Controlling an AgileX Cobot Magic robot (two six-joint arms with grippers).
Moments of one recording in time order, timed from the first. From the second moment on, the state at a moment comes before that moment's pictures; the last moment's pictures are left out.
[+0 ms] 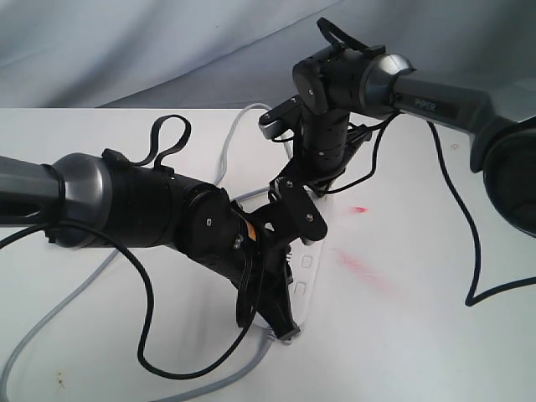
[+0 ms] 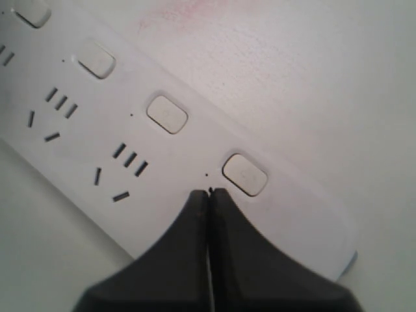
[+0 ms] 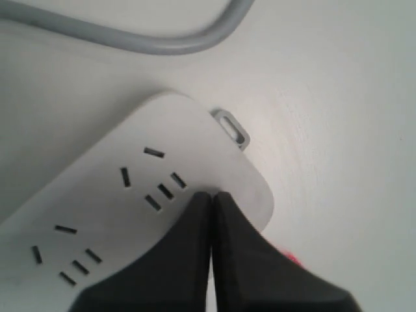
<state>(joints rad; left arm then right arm) -0.79 1.96 -1.08 -0.30 0.33 0.67 0.64 2.37 -1.94 -0.19 1.06 -0.02</state>
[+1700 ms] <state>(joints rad) -0.79 1.96 -1.08 -0.30 0.33 0.67 0.61 2.36 -1.82 -0.06 0.96 0.01</state>
